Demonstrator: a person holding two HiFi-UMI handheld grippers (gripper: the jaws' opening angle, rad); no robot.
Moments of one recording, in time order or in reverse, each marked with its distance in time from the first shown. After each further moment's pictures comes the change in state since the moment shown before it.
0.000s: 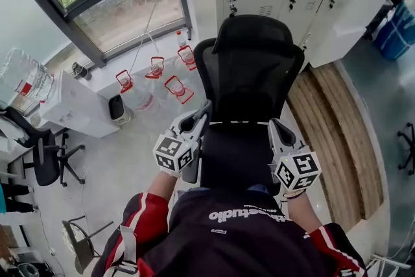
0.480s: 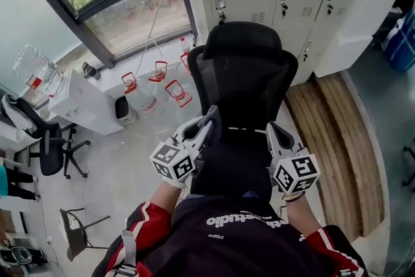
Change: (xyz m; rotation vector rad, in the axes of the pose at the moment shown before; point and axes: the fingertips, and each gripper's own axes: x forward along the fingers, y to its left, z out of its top) left arm 0.038 -0.111 0.040 -0.148 -0.085 0.002; right arm -0.041 -0.078 0.015 0.022 -0.036 0.105
